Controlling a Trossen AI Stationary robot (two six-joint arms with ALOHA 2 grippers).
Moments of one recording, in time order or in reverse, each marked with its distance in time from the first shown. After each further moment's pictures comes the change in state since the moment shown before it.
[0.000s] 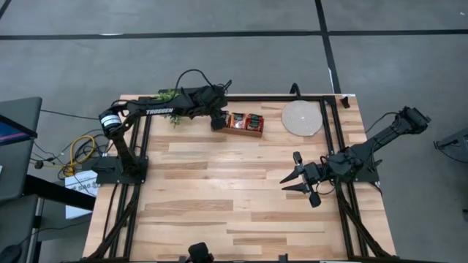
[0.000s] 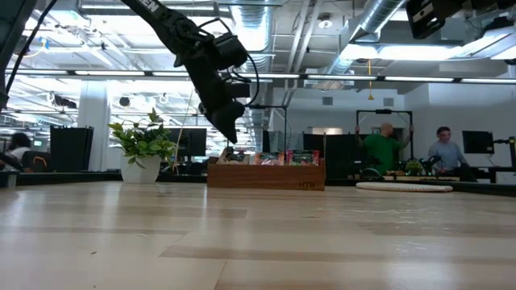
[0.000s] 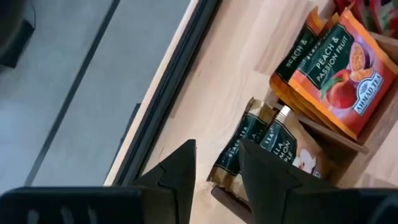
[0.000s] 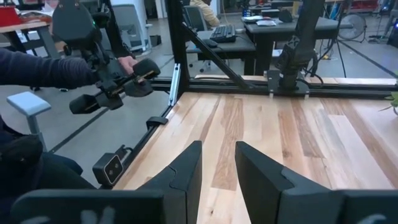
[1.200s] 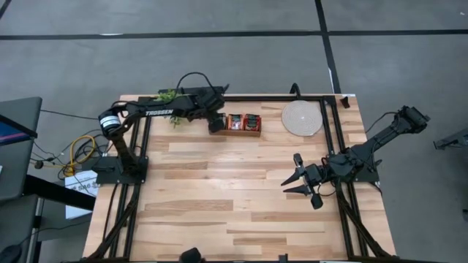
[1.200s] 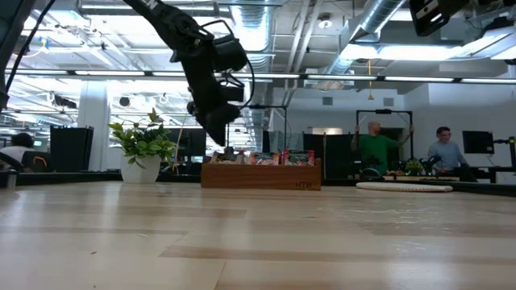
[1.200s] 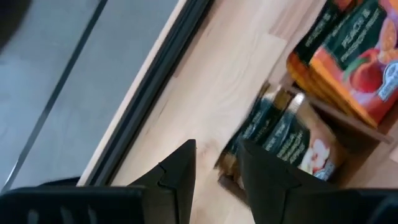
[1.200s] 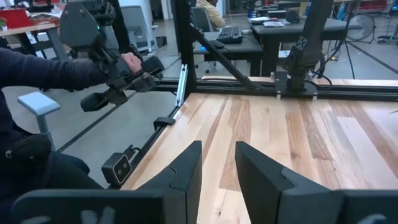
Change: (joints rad) left arm -0.024 -0.004 0.001 -0.126 -0.077 -0.146; right arm 0.026 0.000 0.000 0.007 0.002 0.009
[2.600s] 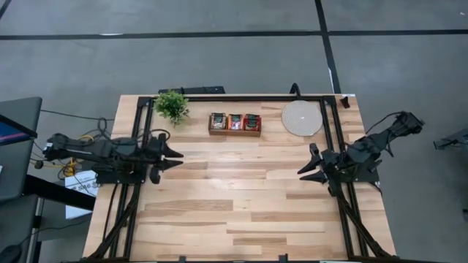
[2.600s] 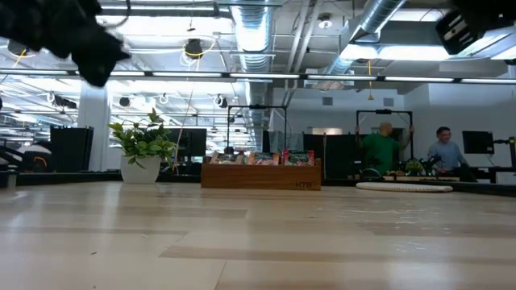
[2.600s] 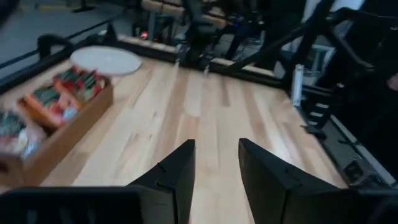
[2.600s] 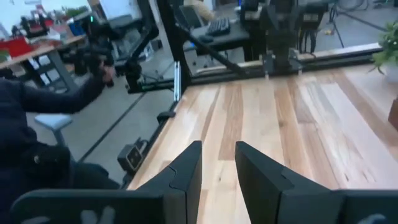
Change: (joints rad) left arm -0.602 -1.462 -0.931 0.292 0.260 -0.355; right arm -0.015 -0.415 -0.019 -0.447 0.000 0.166
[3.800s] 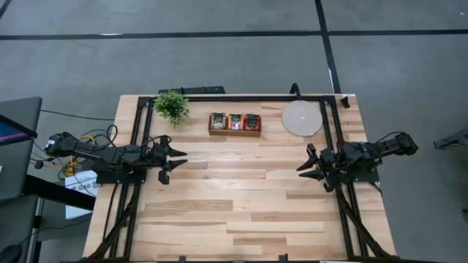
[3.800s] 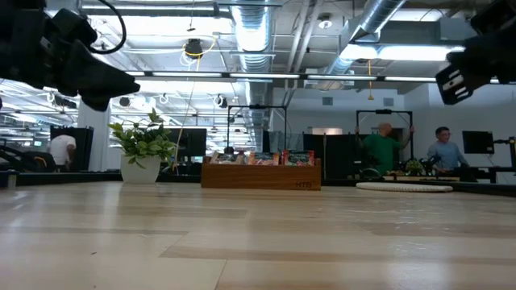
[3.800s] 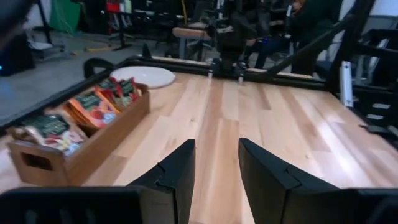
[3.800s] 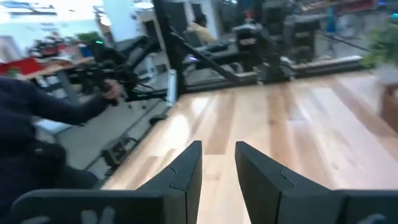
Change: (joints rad) left arm -0.061 -0.023 -0.305 0.373 -0.210 0.129; right arm -0.247 -0.422 -0.364 0.084 -0.214 -0.061
